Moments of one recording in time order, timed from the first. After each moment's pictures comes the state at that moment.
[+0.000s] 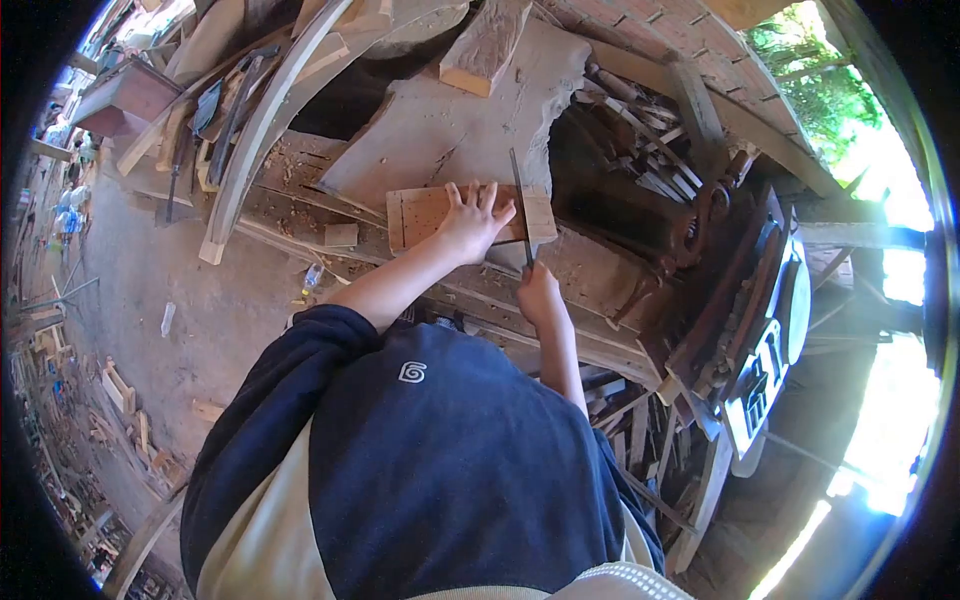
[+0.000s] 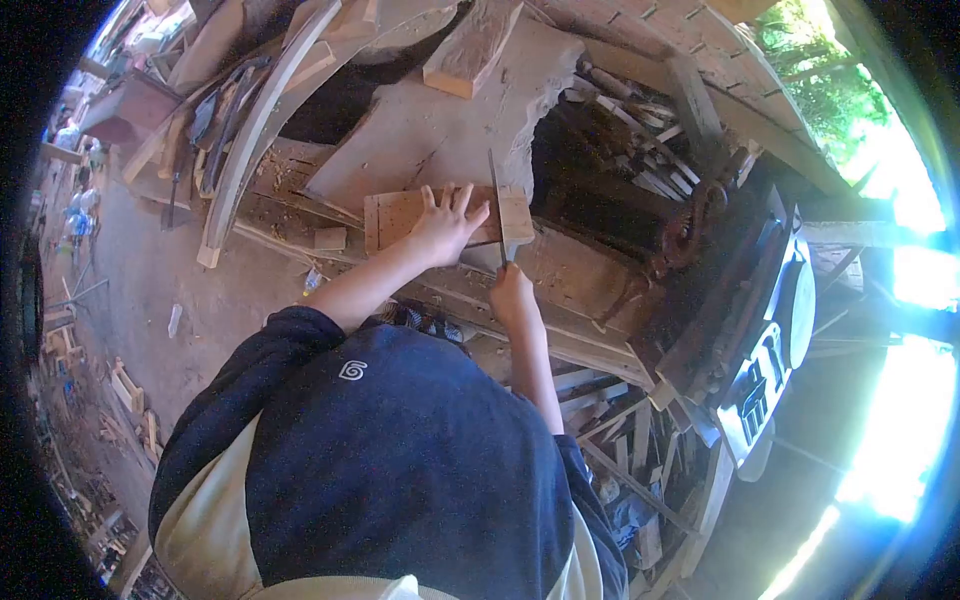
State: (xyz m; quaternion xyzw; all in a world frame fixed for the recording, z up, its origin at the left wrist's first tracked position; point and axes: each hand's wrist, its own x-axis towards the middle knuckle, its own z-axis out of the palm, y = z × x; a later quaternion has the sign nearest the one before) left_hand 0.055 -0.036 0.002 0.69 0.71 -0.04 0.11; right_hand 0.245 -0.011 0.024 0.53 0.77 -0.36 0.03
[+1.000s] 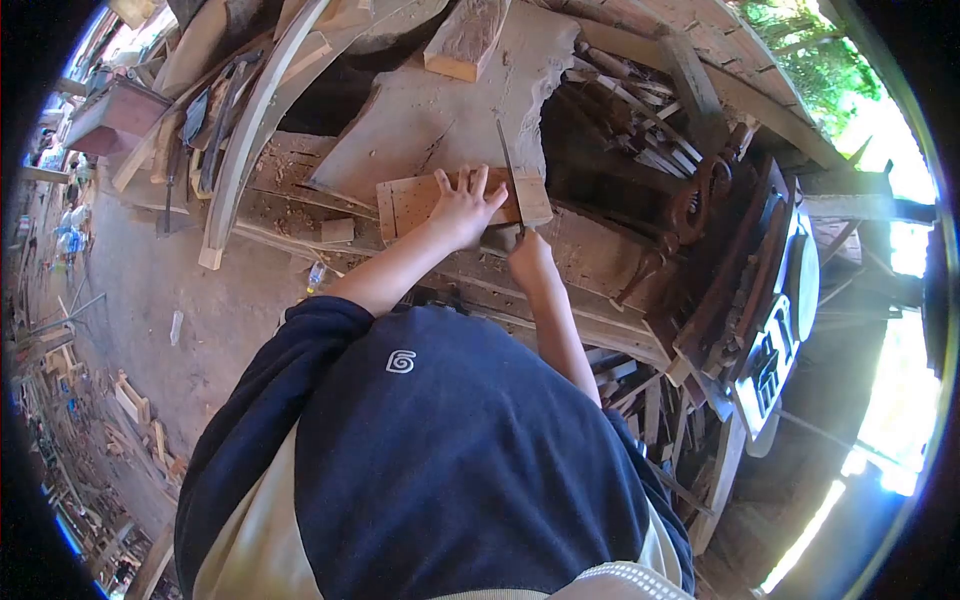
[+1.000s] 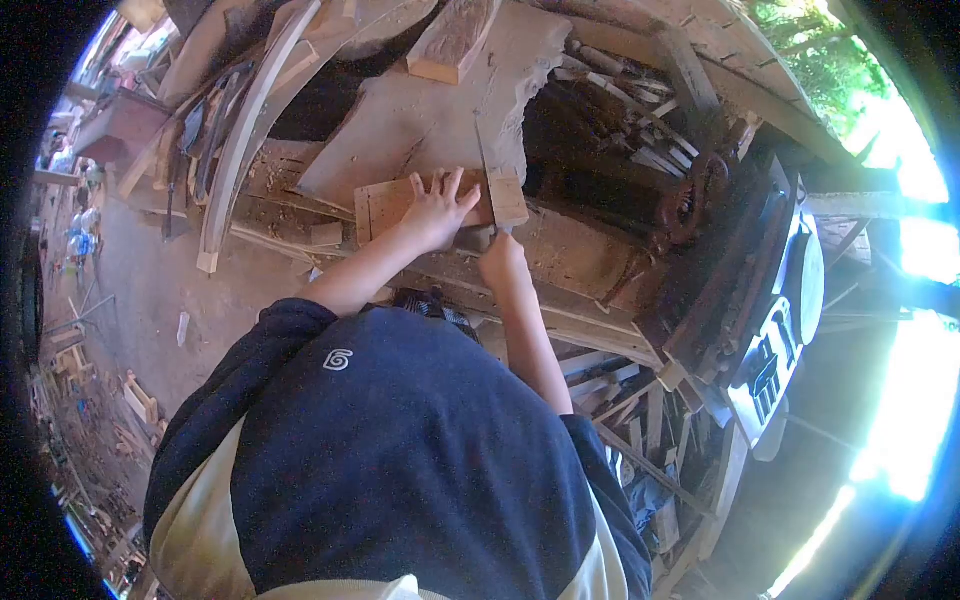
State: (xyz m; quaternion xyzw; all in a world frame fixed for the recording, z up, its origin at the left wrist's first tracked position) left_hand 0.055 -0.033 -0.024 0.68 0.73 -0.02 0.09; right_hand 0.227 0.003 0.005 0.52 0.77 -0.37 0.00
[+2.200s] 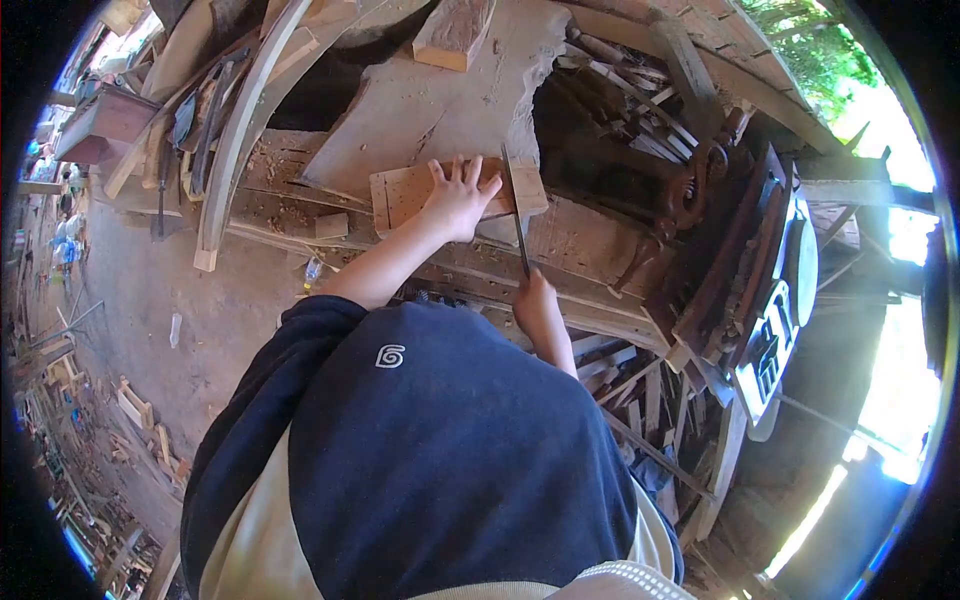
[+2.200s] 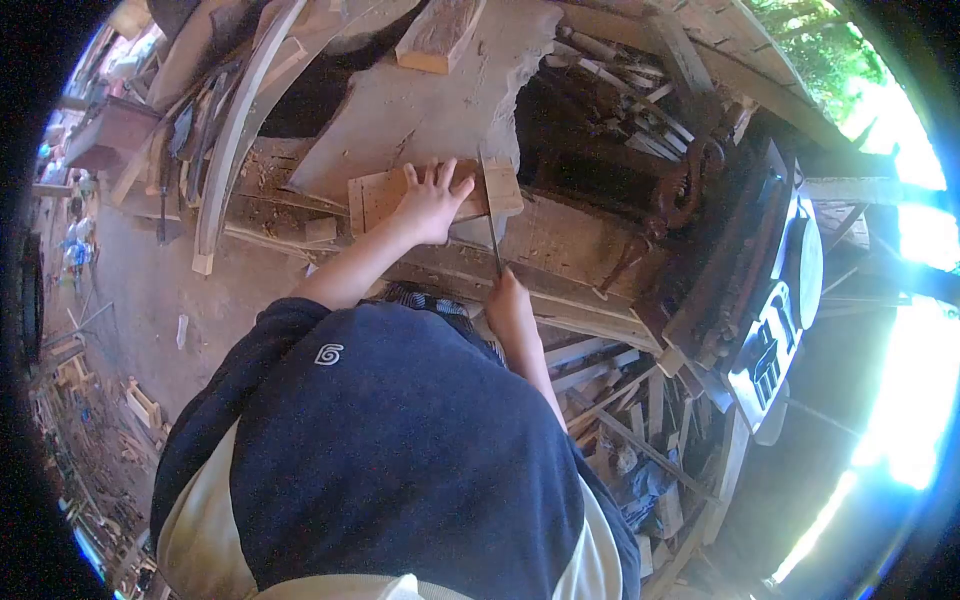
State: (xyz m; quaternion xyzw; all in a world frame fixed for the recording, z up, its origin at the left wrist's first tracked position) left_hand 0.054 -0.032 0.014 0.68 0.72 -0.06 0.14; right_hand 0.274 -0.048 0.026 0.56 0.73 -0.38 0.02
